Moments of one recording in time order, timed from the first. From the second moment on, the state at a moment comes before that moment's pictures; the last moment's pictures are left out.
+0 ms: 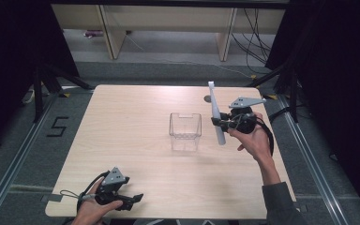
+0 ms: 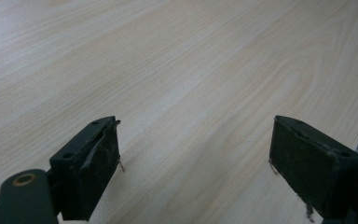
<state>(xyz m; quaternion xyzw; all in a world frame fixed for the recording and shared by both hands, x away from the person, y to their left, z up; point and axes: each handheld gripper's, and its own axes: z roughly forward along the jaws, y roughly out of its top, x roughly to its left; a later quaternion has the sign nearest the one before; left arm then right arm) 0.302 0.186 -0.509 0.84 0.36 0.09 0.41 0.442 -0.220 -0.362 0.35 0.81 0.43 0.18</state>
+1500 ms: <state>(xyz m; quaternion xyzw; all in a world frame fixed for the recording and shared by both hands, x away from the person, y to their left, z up) 0.302 0.187 -0.507 0.84 0.35 0.08 0.40 0.462 -0.180 -0.333 0.33 0.81 0.46 0.17</state>
